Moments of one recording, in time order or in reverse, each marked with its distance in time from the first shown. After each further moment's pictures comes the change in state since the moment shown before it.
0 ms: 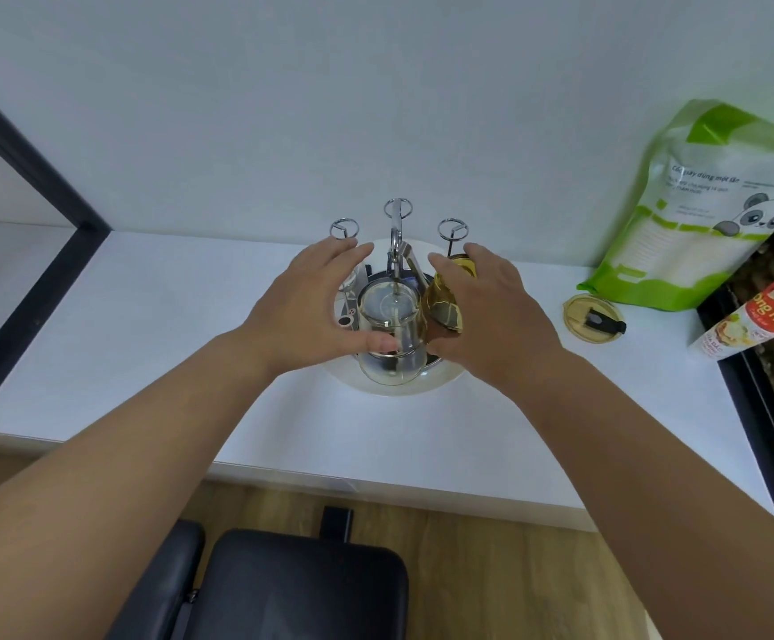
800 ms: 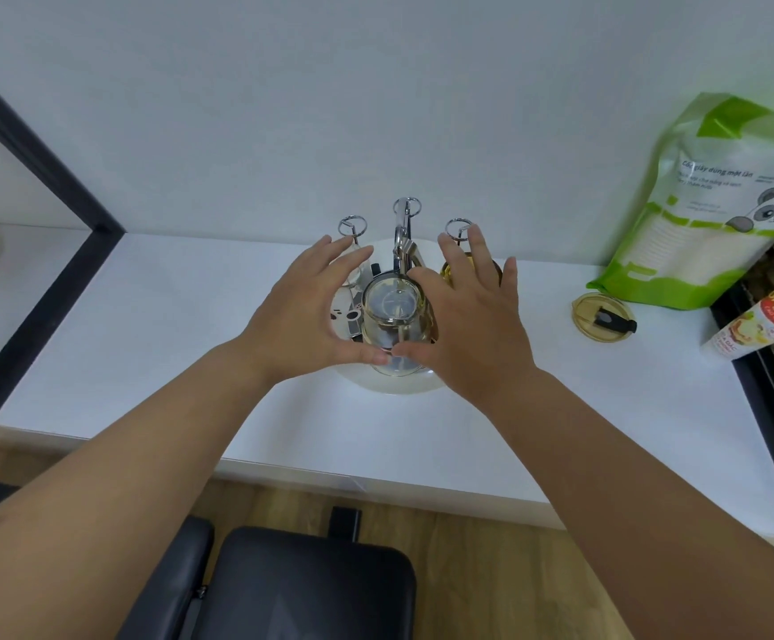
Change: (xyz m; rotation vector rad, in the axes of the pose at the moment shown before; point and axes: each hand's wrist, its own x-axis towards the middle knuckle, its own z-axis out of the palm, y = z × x) left_hand -0.012 -0.011 0.005 -0.005 0.033 0.015; right_hand -0.005 -0.018 0.026 -0.051 0.176 -0.135
